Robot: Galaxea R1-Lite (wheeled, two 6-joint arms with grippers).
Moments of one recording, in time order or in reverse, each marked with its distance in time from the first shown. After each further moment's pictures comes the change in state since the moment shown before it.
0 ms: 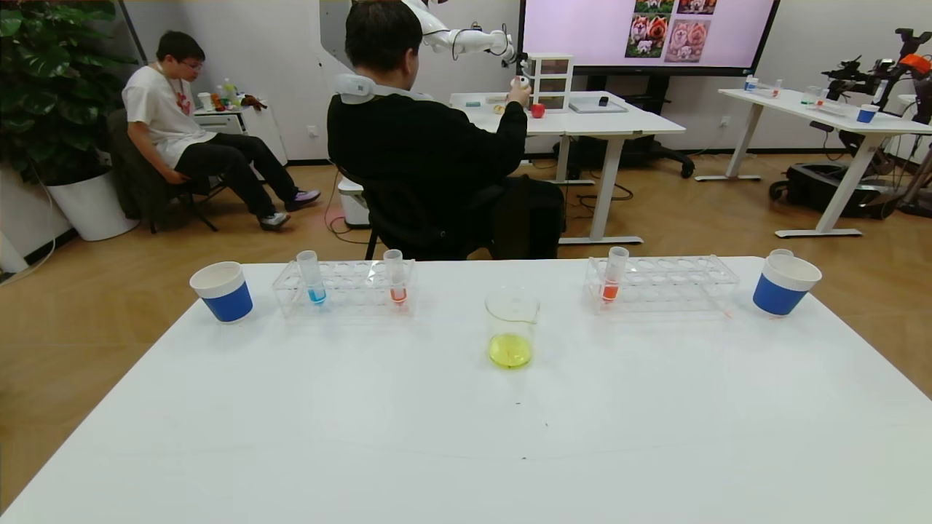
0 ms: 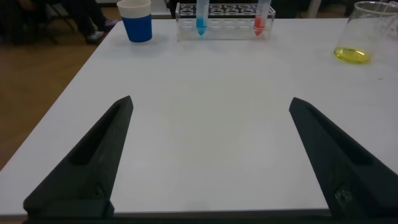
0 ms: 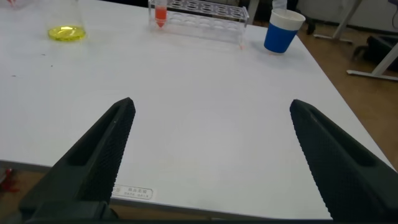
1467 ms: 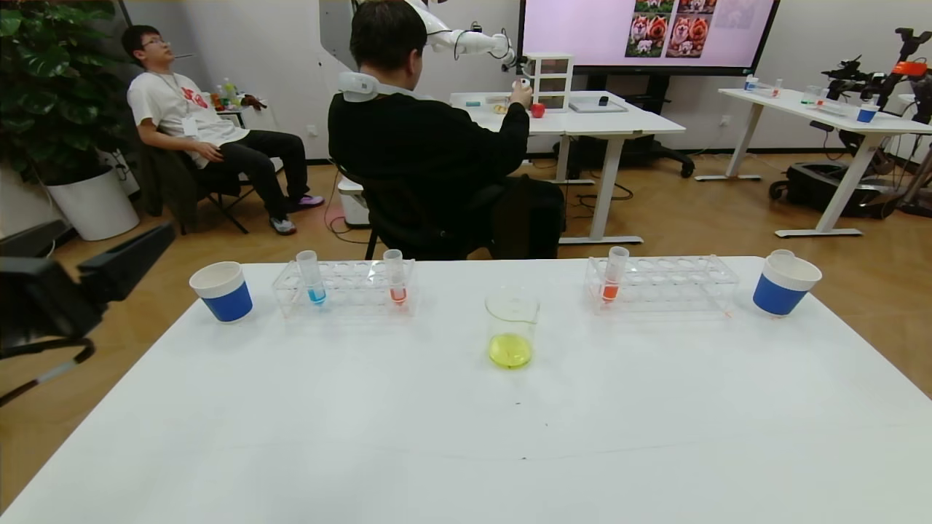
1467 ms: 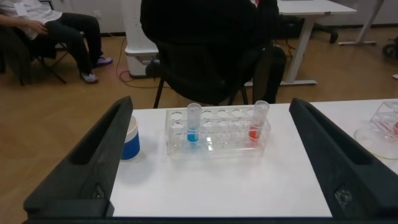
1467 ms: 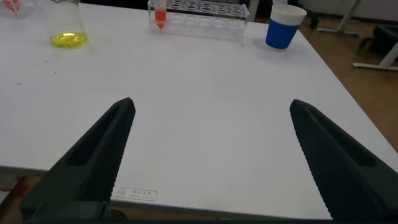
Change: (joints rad) left arm -0.012 1.180 -0.524 -0.726 -0.026 -0.005; right arm 0.000 0.000 0.003 -0.001 -0.004 0.047
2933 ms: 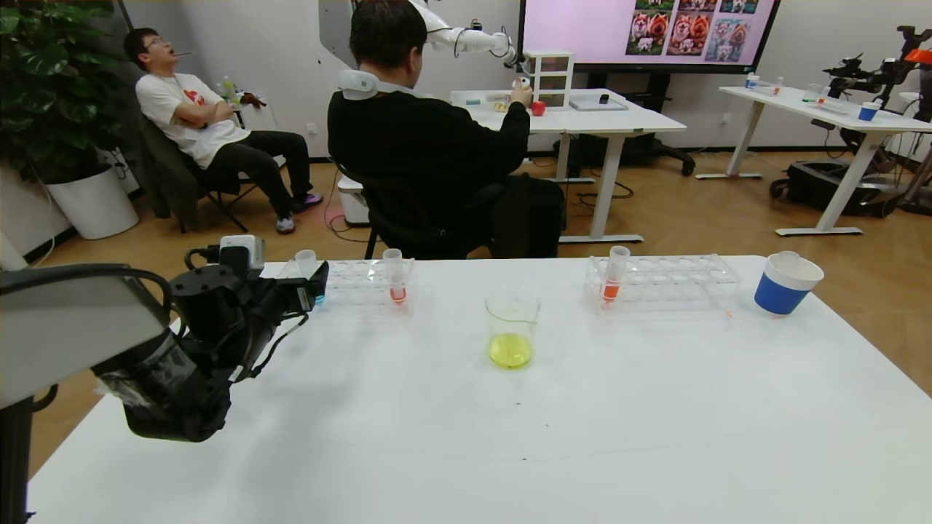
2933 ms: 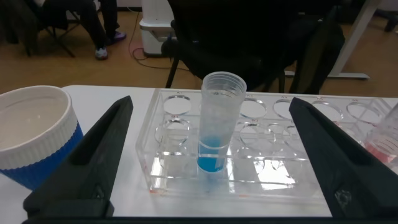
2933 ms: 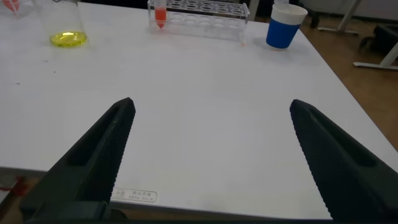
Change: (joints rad) left arm -0.030 1.067 -0.267 -0.771 0.159 -0.006; right arm 0.000 0.000 0.000 0.000 0.000 0.000
